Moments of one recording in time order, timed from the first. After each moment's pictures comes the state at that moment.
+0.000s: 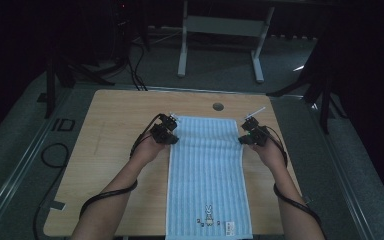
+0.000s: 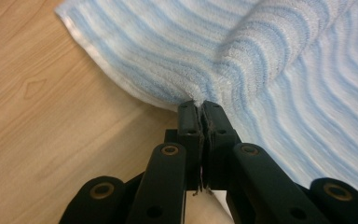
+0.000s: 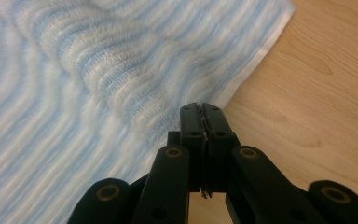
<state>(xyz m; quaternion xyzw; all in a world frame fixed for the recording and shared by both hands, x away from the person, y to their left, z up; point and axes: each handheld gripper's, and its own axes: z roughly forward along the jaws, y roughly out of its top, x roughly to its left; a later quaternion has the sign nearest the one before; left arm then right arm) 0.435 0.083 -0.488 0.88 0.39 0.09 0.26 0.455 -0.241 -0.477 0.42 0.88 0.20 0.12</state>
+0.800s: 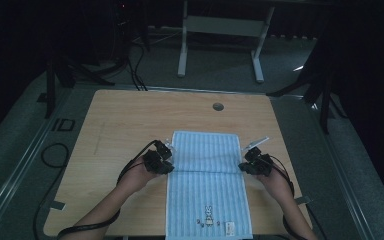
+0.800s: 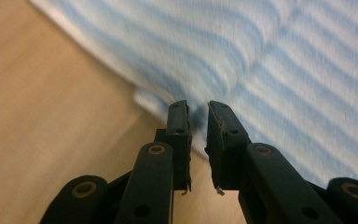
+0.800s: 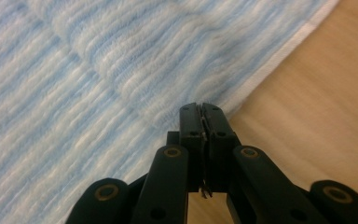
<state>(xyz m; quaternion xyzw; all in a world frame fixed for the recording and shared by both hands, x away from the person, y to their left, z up) 0.354 0.092 -0.511 0.91 0.34 0.05 0.23 0.371 -0.251 -0.512 0.38 0.90 0.22 0.09</state>
